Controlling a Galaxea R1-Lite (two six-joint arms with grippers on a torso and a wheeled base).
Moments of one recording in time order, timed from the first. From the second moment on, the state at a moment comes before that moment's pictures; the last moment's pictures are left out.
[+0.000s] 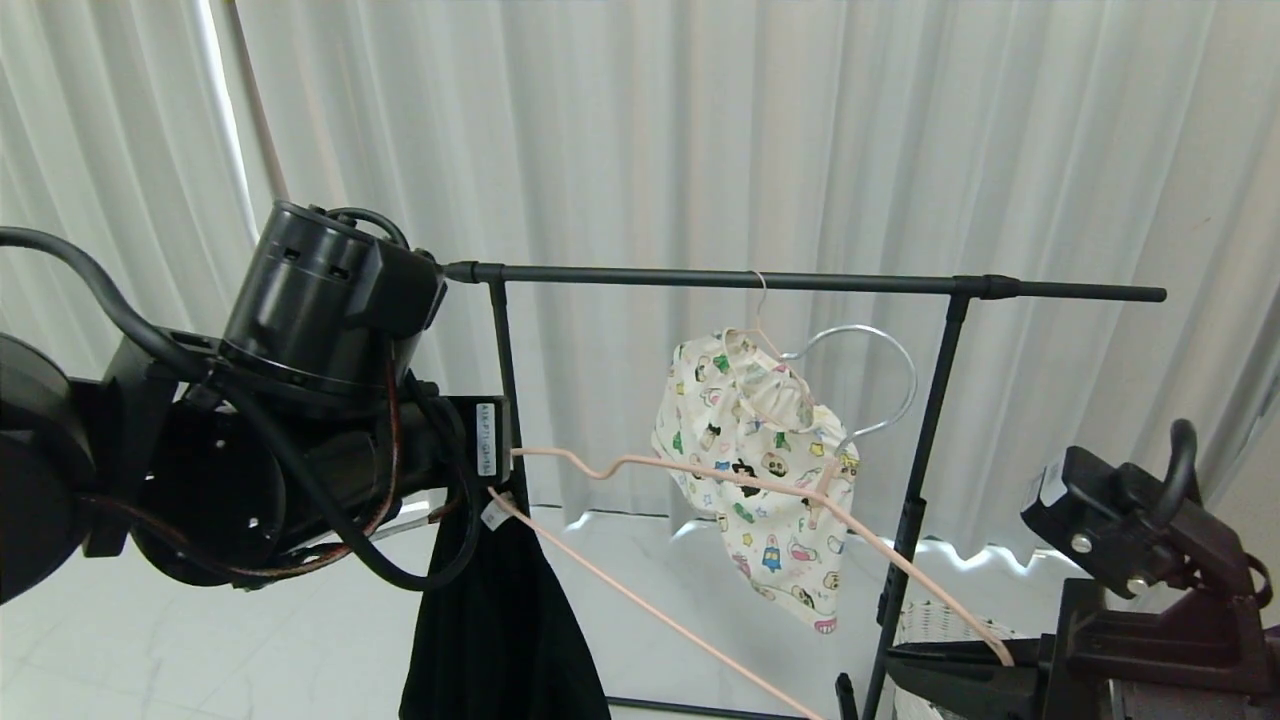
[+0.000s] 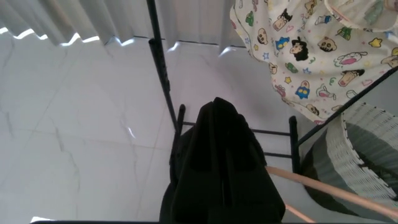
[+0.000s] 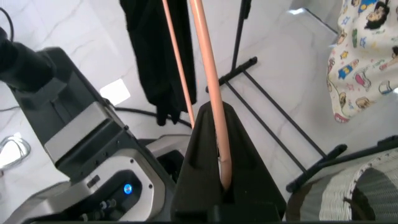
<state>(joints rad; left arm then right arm) -0.64 1.53 -1.08 0.22 0.51 -0.34 1.04 1.26 -0.68 -0.05 -0.01 0.26</state>
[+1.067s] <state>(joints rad) -0.78 1.53 -1.18 0.22 0.51 -0.45 1.05 1.48 -0.80 -0.19 -0.05 0.26</state>
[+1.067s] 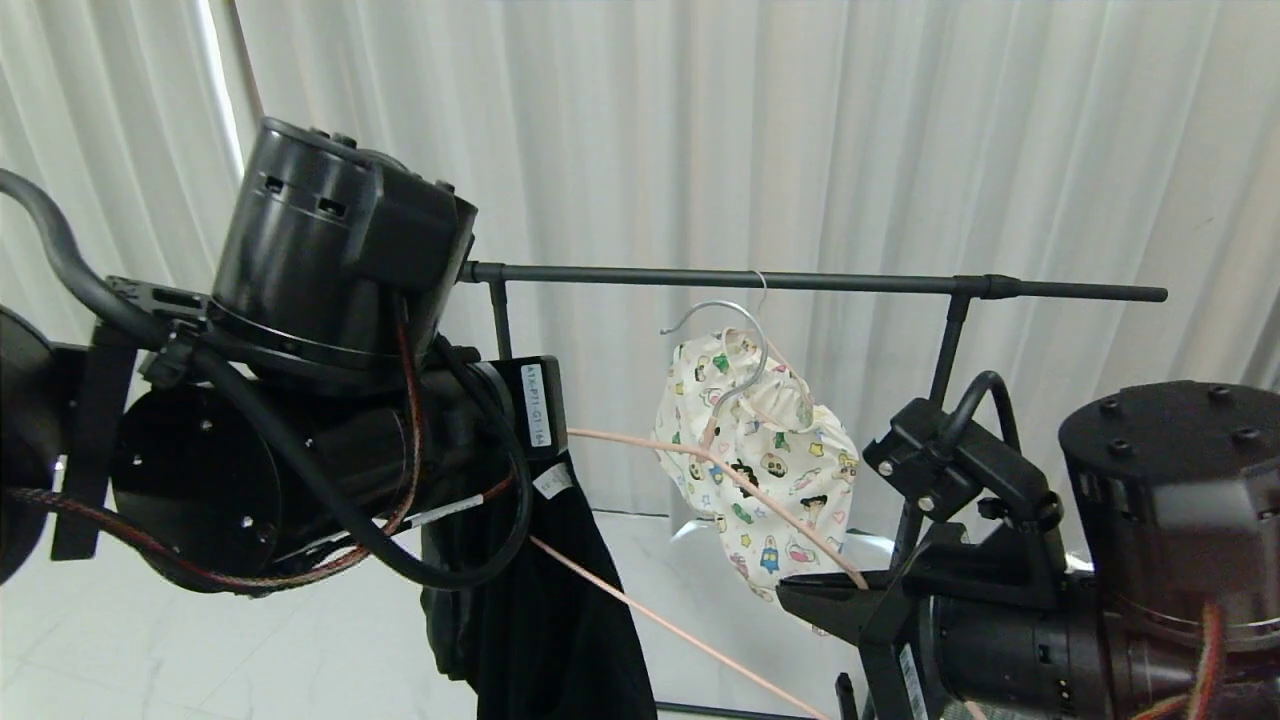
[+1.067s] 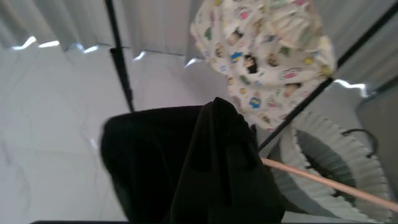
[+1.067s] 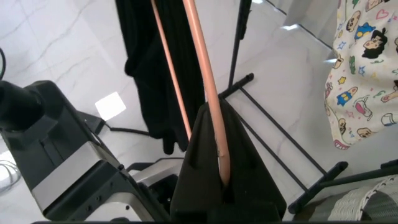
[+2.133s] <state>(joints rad) -0.95 1.53 -1.23 0.22 0.52 -0.37 1.06 1.56 -0.86 -0.19 -0.13 0.26</state>
